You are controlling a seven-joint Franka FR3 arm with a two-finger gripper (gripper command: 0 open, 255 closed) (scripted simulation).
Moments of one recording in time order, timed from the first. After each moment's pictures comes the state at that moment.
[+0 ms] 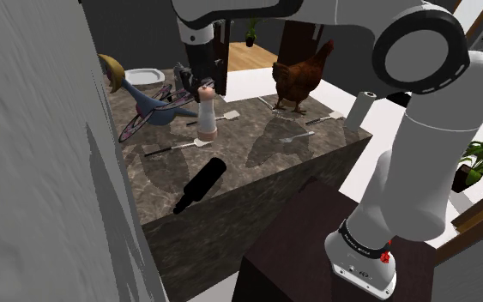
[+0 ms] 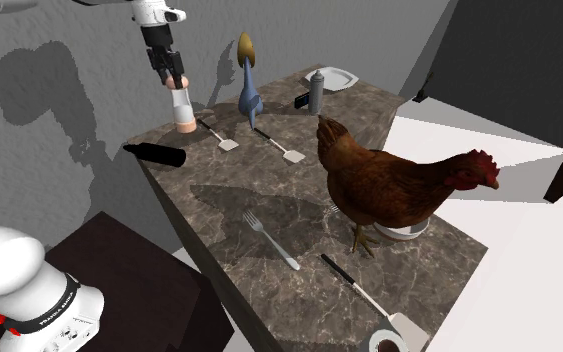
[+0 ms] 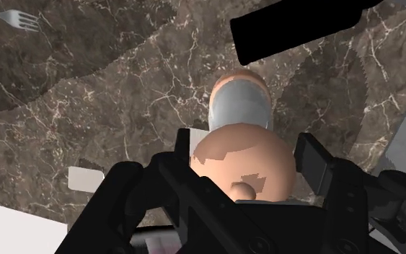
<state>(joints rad) 0.32 0.22 -0.13 -1.51 -0.07 1.60 0.36</state>
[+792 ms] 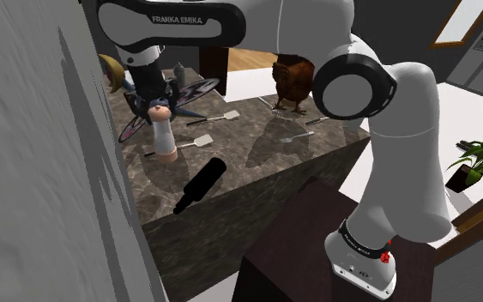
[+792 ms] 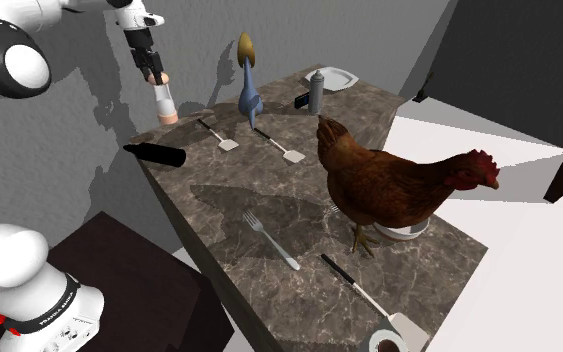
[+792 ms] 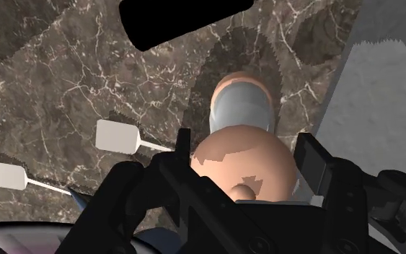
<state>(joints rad) 0.44 0.54 -0.06 -1.12 -0.04 1.52 0.55</state>
